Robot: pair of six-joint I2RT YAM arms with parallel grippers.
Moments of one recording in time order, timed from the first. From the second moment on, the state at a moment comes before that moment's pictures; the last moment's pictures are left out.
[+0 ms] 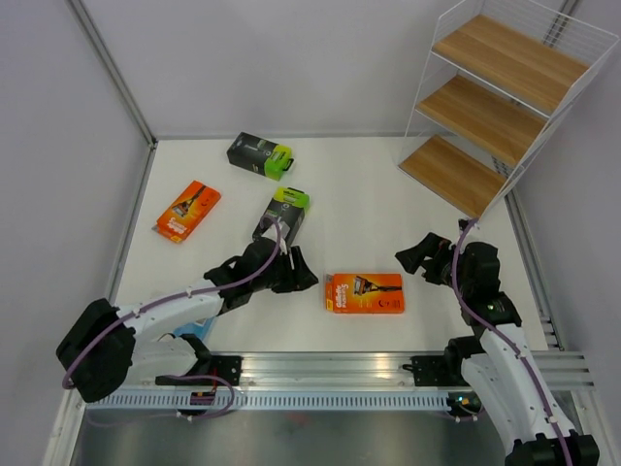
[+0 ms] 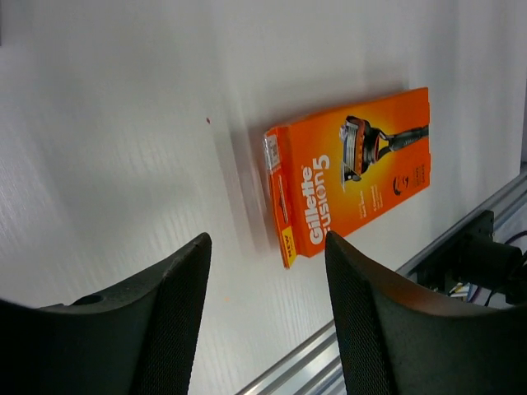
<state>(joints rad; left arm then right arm) -0.79 1.16 0.55 -0.05 0.06 -0.81 0.10 0.60 0.39 -0.26 -0.31 0.60</state>
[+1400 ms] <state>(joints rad) -0.79 1.64 0.53 0.50 0.25 -0.85 0.10 0.63 0.32 -0.27 -0.32 0.60</state>
